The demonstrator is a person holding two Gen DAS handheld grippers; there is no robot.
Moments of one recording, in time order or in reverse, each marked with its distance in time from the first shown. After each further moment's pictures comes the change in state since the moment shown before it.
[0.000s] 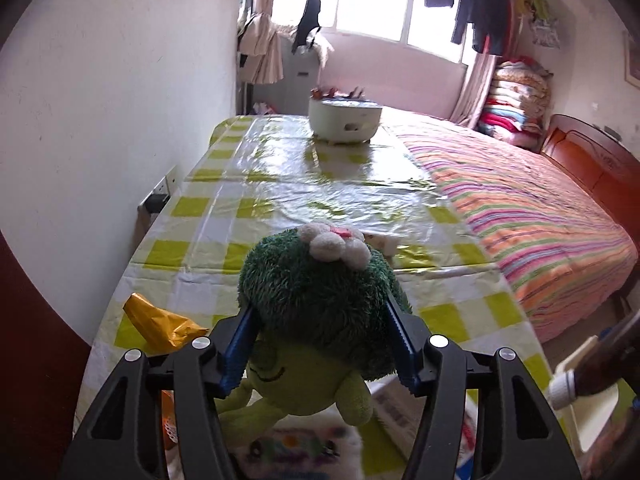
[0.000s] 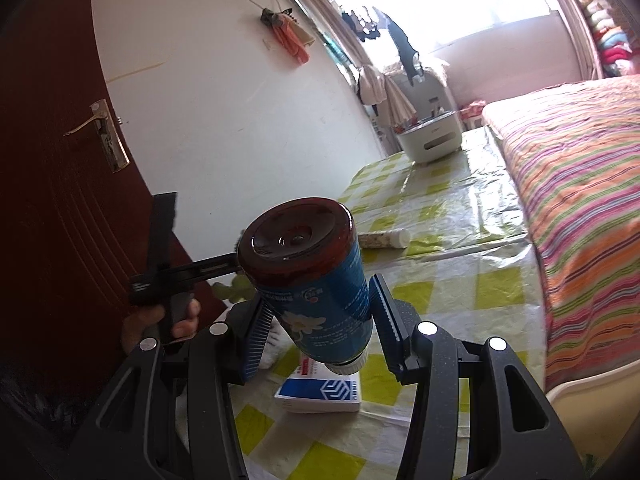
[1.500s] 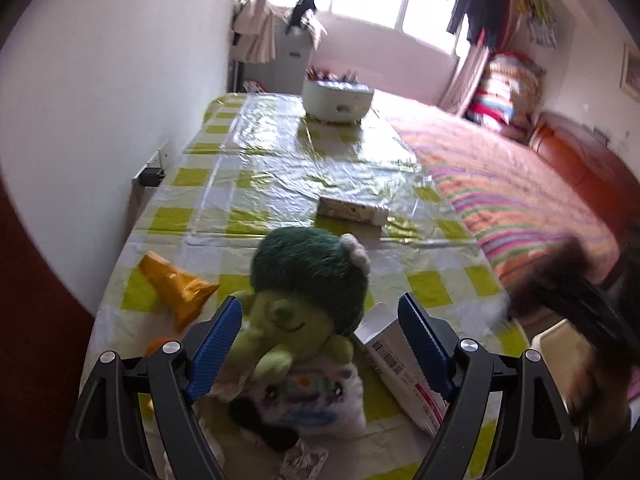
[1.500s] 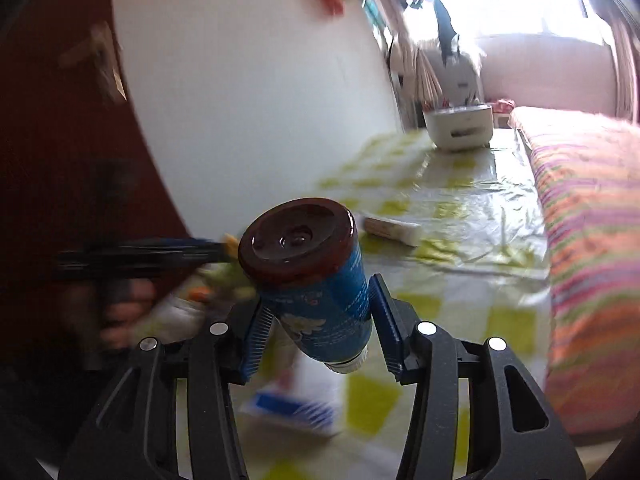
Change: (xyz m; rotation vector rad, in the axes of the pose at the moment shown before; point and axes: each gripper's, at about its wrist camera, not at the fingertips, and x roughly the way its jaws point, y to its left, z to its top) left arm -0.017 0.018 -0.011 -0.015 0.099 -0.061; right arm 0.049 0.025 0.024 -0.167 0.164 0.007
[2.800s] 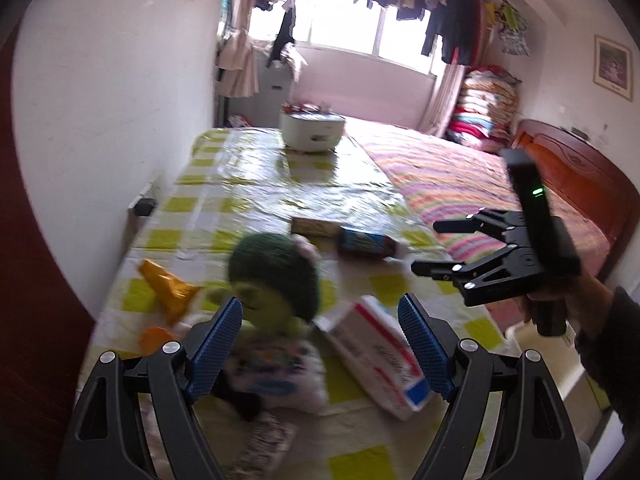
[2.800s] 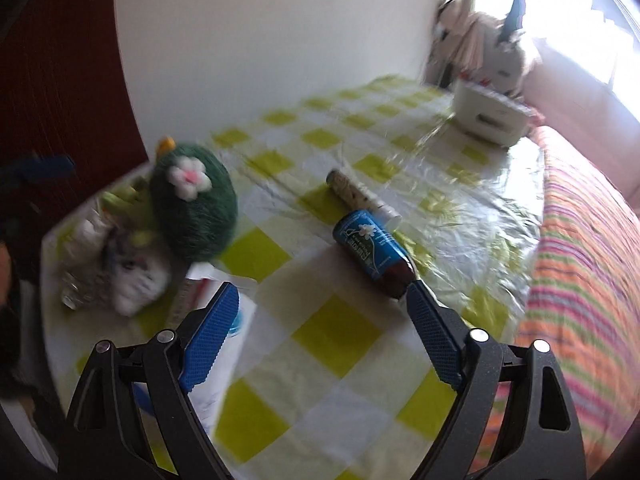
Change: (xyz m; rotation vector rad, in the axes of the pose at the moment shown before) left arm -0.054 -0.019 -0.033 0.027 -0.150 -0.028; right arm 0.136 -0.016 0.042 -0.390 0.410 -0.151
